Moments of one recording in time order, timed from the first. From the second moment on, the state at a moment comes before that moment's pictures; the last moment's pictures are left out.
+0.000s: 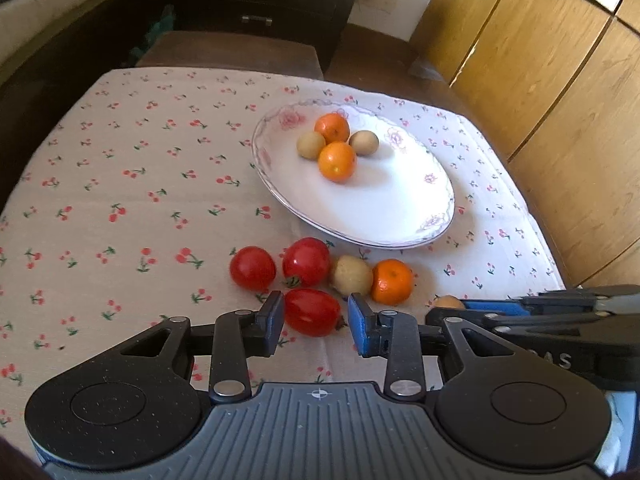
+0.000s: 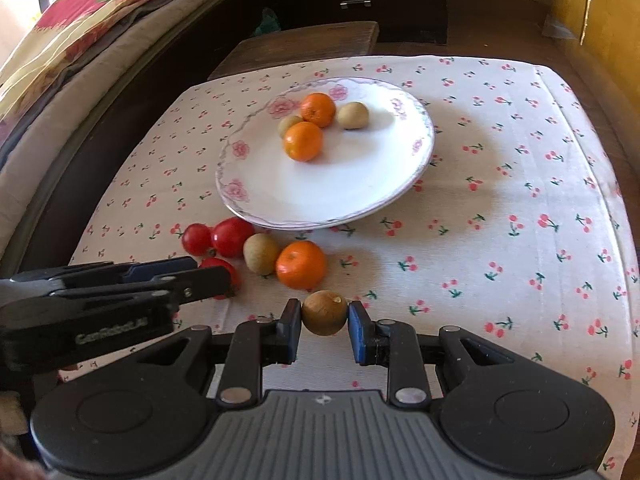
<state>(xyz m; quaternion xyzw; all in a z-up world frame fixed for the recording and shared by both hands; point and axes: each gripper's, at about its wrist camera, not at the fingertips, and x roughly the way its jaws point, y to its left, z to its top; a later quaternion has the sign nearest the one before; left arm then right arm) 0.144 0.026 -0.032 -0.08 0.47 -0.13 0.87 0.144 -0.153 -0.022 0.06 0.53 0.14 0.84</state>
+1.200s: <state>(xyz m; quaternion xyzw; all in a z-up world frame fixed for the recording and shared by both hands) 0.122 -0.002 -0.037 -0.01 0.48 -0.13 0.87 0.125 -0.151 -0.028 0.02 0.53 0.11 0.84</state>
